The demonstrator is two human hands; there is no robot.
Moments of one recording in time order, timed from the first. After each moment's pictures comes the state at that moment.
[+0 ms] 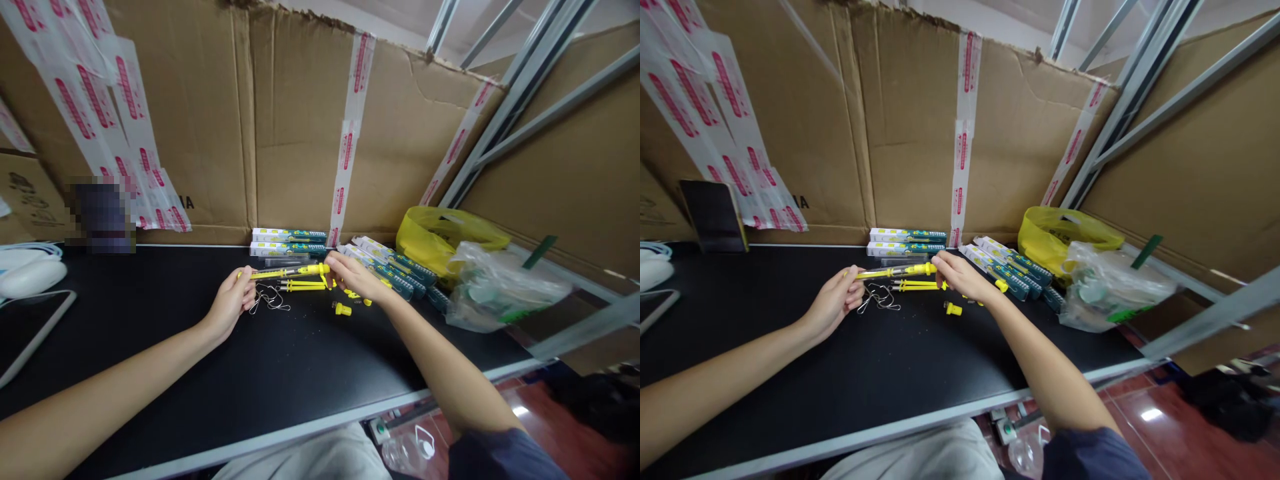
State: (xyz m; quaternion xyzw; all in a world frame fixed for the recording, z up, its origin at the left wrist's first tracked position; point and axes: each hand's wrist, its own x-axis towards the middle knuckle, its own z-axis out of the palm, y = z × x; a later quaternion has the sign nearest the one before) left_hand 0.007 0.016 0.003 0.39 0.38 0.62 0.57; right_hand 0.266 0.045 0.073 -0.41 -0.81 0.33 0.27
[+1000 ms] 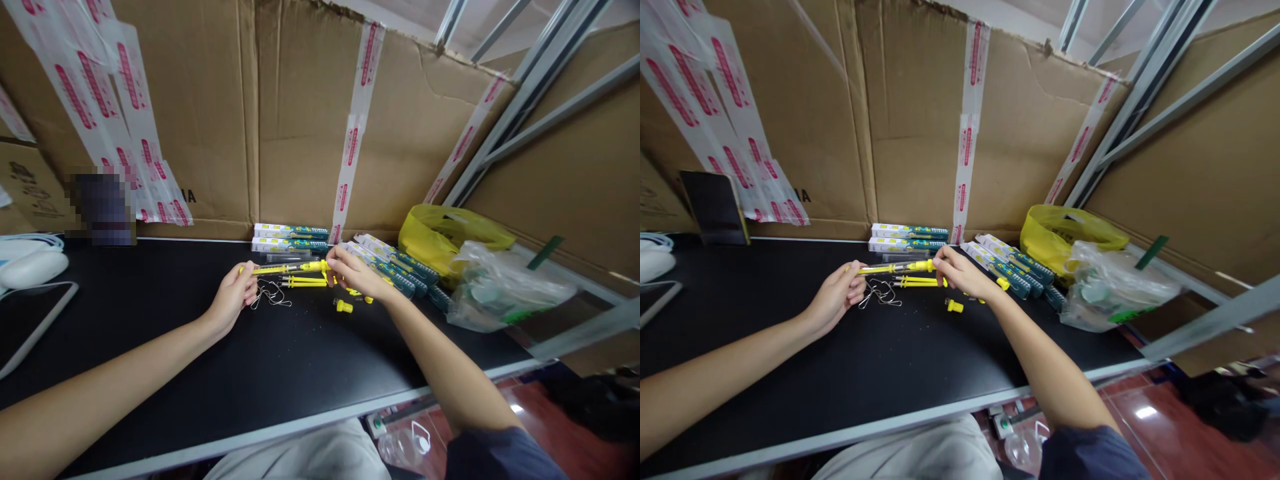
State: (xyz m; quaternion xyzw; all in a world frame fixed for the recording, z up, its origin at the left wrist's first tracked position) left_hand 0.006 0.016 0.002 0.39 0.38 0.62 0.57; right_hand 0.264 0.044 0.072 -0.40 -0.80 0.36 0.27
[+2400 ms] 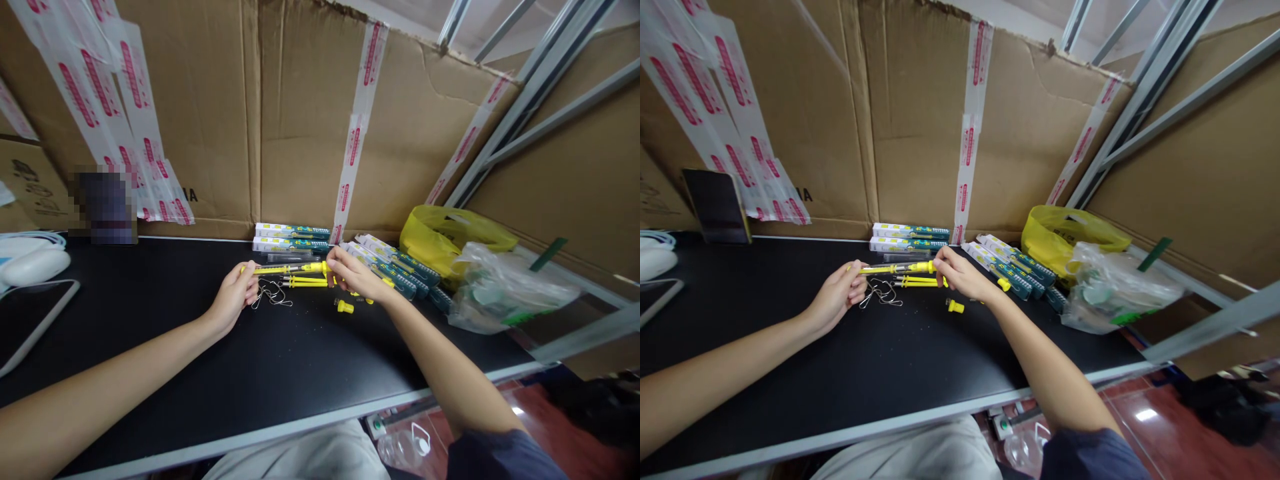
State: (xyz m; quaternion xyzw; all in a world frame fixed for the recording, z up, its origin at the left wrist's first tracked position) left_hand 0.007 0.015 0.004 0.39 0.38 0.62 0.57; right_hand 0.261 0.042 0.071 -0.41 -0.80 0.35 0.26
